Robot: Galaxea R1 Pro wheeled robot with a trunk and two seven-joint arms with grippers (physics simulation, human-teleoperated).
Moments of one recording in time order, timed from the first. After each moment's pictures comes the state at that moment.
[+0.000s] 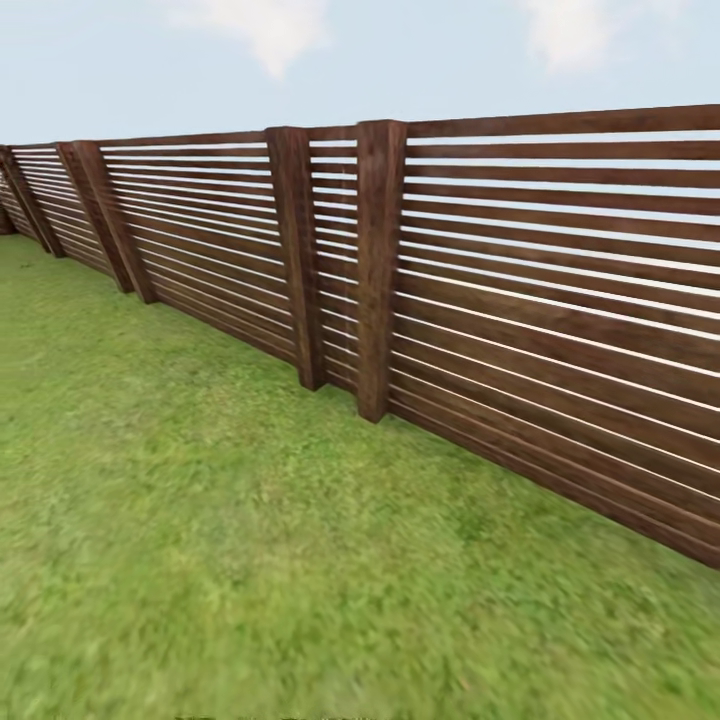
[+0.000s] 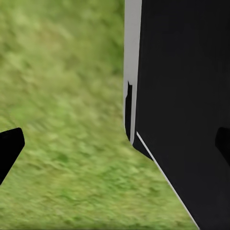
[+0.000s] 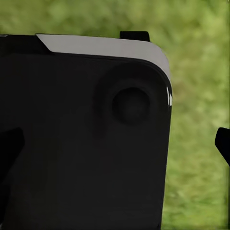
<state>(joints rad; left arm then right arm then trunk) 0.01 0.09 0.01 -0.07 0.00 -0.02 0.00 -0.12 0.01 0.00 -0.06 0.00 -0.07 0.00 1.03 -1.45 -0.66</state>
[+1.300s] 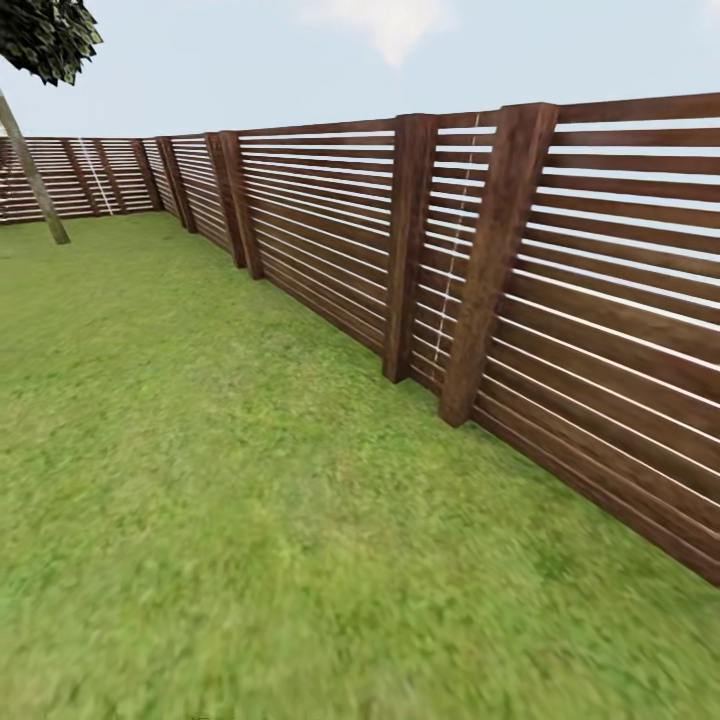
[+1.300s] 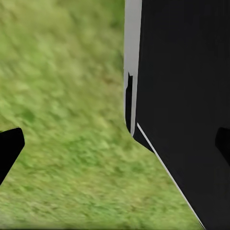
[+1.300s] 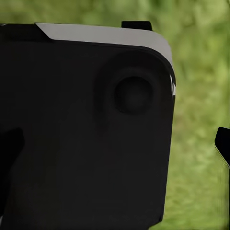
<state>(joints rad) 0.01 0.09 0.01 -0.07 0.00 -0.02 0.00 -0.12 0.01 0.00 -0.06 0.00 -0.07 0.00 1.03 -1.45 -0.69</state>
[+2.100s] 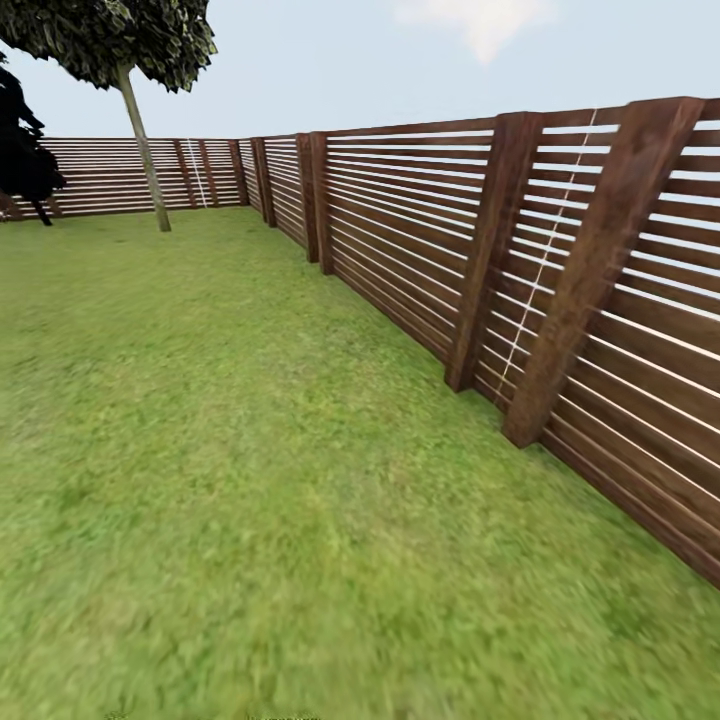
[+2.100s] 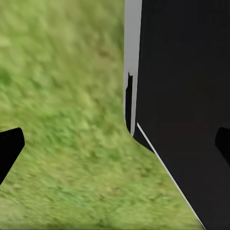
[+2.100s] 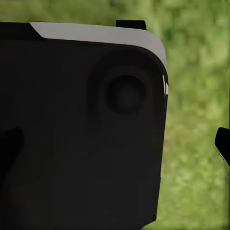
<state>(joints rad) 0.01 0.09 0.01 -0.07 0.00 -0.02 0.00 -0.12 0.00 0.00 -0.06 0.00 -0.07 0.00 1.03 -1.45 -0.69</state>
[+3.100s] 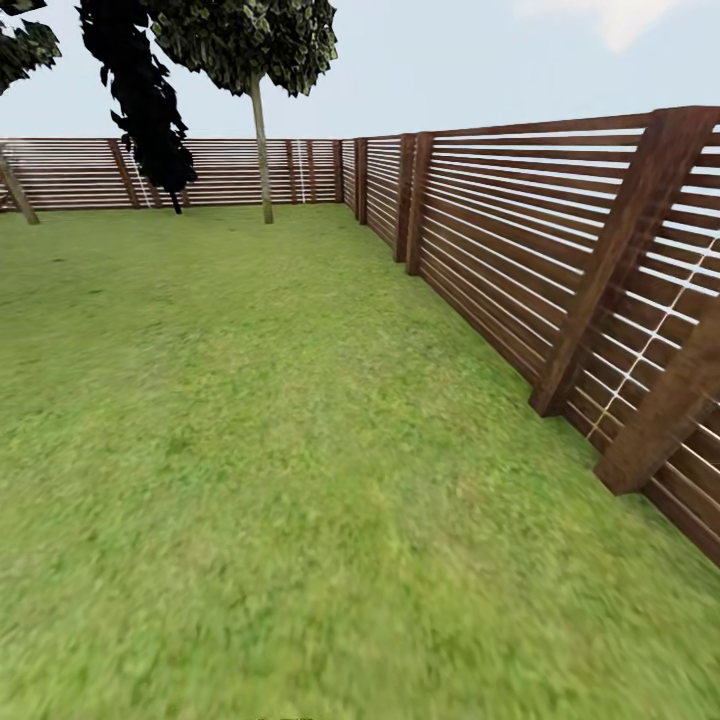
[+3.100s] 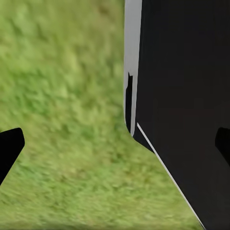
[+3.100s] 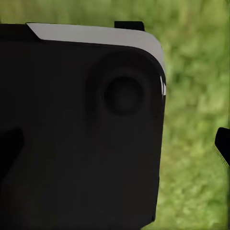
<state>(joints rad) 0.01 0.09 0.01 -0.07 0.00 -0.02 0.00 -0.12 0.00 0.00 -0.06 0.00 -0.07 0.00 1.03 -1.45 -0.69</state>
